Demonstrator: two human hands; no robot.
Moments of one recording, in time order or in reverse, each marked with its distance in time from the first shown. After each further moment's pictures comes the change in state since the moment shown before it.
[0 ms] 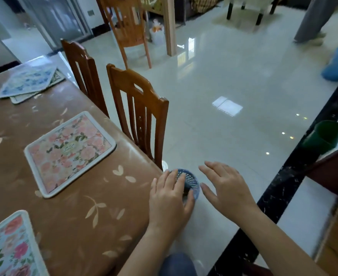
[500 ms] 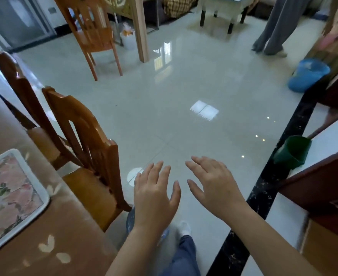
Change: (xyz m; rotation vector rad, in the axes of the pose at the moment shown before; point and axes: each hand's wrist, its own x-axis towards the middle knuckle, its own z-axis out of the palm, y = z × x) left_hand 0.198 0.056 0.079 -0.115 0.071 -0.007; right_hand 0.148 0.137 -0.037 -0.096 0.034 0.010
